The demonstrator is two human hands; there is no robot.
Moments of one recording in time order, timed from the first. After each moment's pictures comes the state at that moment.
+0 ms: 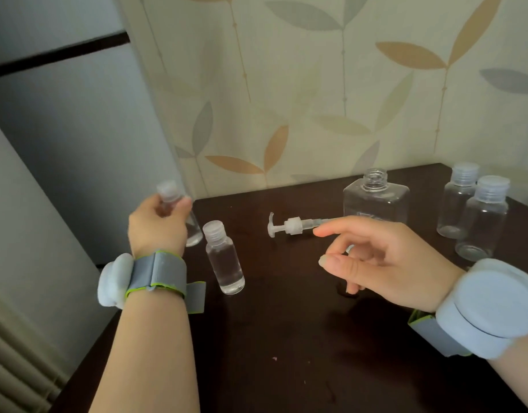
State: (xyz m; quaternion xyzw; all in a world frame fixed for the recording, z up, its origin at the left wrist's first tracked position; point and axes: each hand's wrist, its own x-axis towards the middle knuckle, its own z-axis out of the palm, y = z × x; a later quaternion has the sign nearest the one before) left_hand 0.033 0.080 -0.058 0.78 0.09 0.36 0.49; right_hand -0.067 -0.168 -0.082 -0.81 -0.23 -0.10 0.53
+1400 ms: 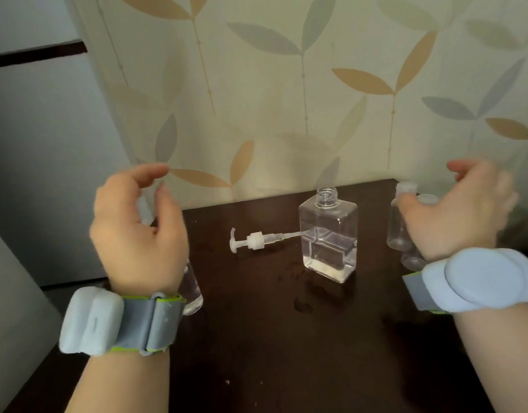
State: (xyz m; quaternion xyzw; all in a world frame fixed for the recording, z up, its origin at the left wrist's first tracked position) left_hand -0.016 0.023 -0.040 0.71 -0.13 0.55 0.42; right_hand -0.052 -0.236 -0.065 -0.74 0.28 -0.52 0.31
